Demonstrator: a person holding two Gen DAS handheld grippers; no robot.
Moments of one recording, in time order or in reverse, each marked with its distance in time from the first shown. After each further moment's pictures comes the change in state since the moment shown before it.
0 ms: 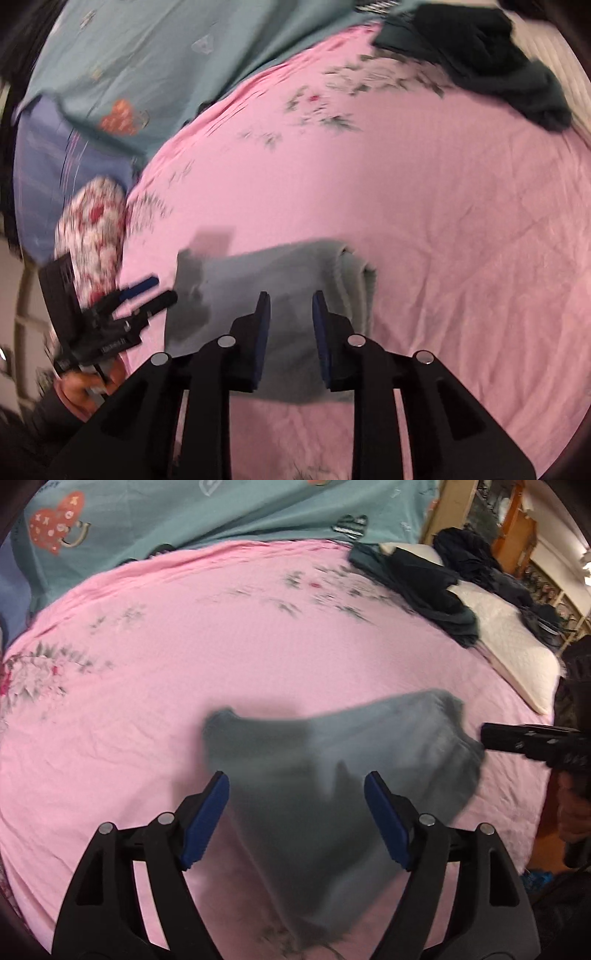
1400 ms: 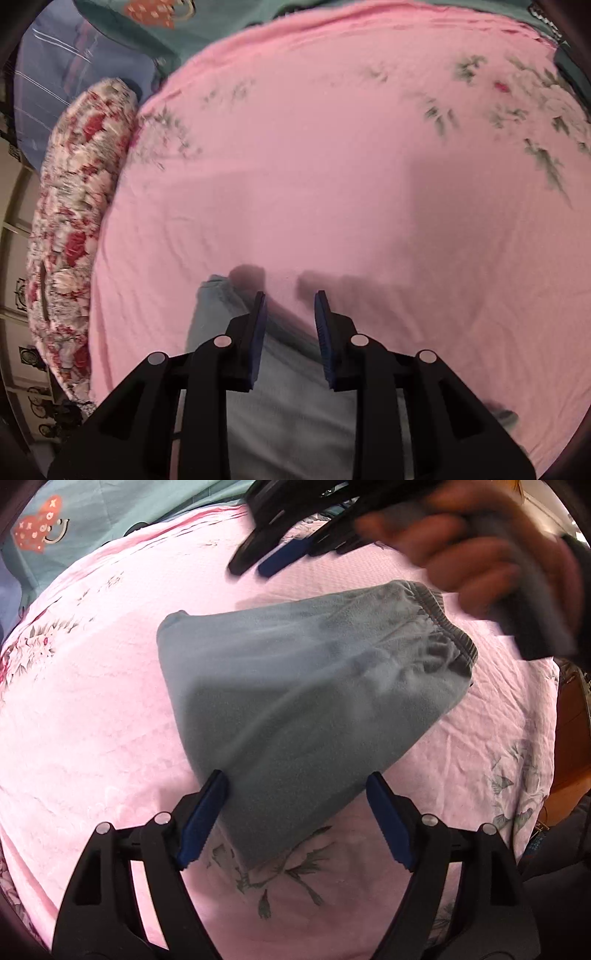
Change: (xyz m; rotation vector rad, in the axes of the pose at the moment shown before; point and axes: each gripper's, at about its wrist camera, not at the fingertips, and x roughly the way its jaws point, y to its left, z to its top) left arm 0.008 -0.037 -0.079 0.097 0.093 0.060; right arm 0.149 0.112 0.079 -0.253 0.246 0.054
